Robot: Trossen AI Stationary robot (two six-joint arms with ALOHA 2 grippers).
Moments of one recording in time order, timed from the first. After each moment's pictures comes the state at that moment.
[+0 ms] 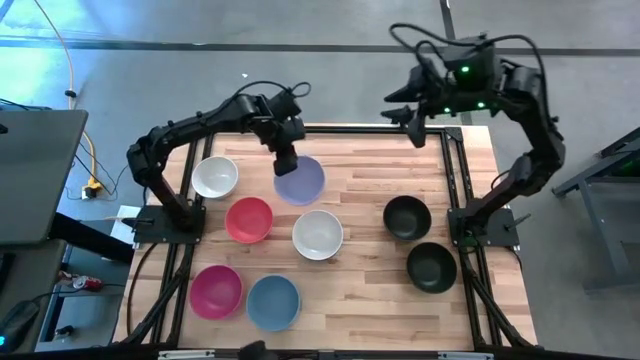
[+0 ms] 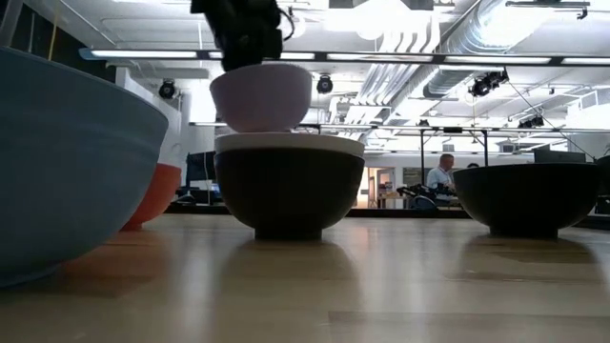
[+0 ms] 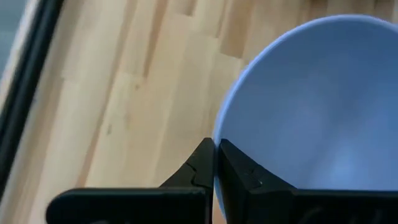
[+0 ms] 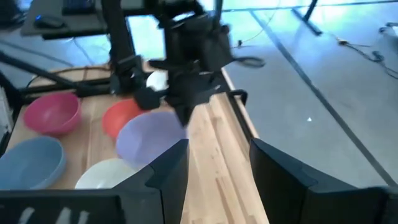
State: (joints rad) left arm 0.60 1.69 1.62 -1.10 0.23 0.19; right arm -0.38 1.54 2.36 -1.32 -0.09 -0.12
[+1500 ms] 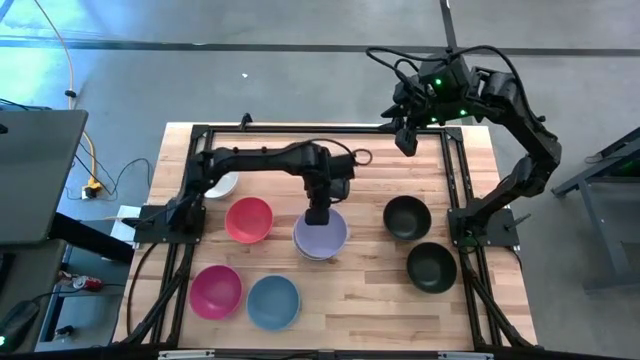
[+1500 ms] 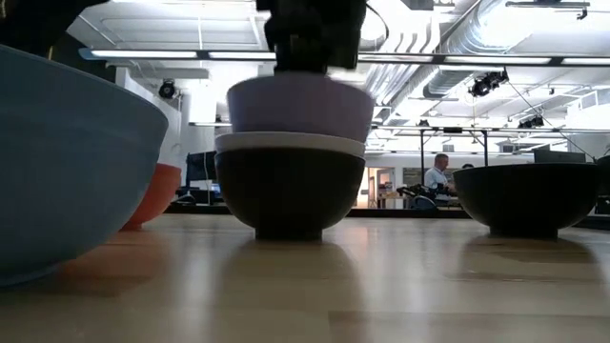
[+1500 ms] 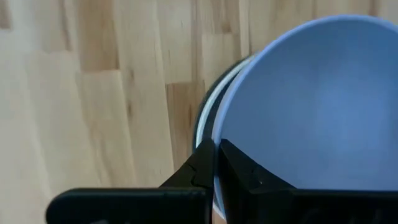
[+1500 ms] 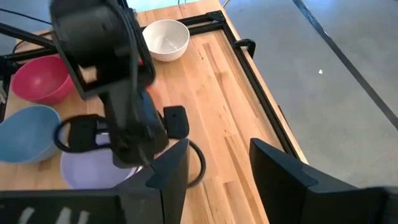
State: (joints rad) left arm 0.24 2.12 1.96 -1.25 0.20 0.19; right arm -0.38 1.52 2.18 -1.35 -0.08 -0.07
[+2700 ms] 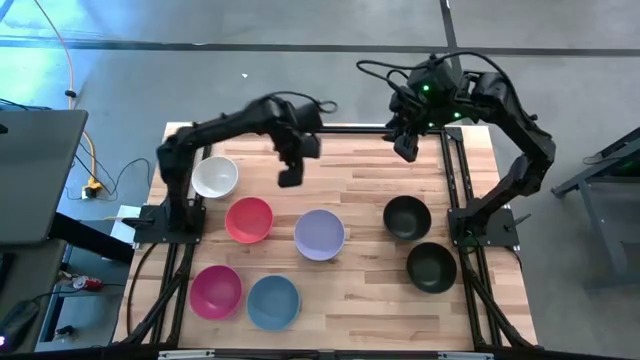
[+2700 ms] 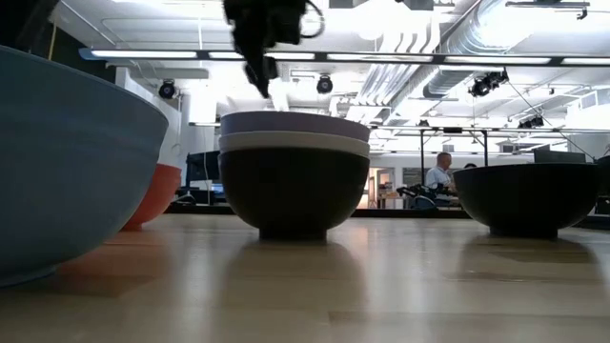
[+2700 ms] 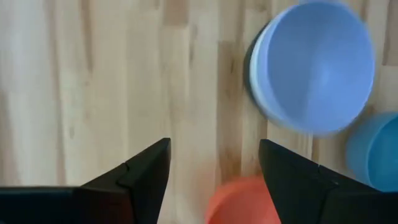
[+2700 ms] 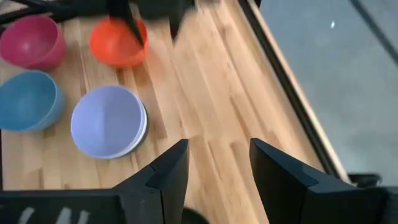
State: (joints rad) left arm 0.49 1.86 1.92 -1.44 0.24 0.34; right arm -0.38 1.56 2.18 -1.50 -0.08 -0.03
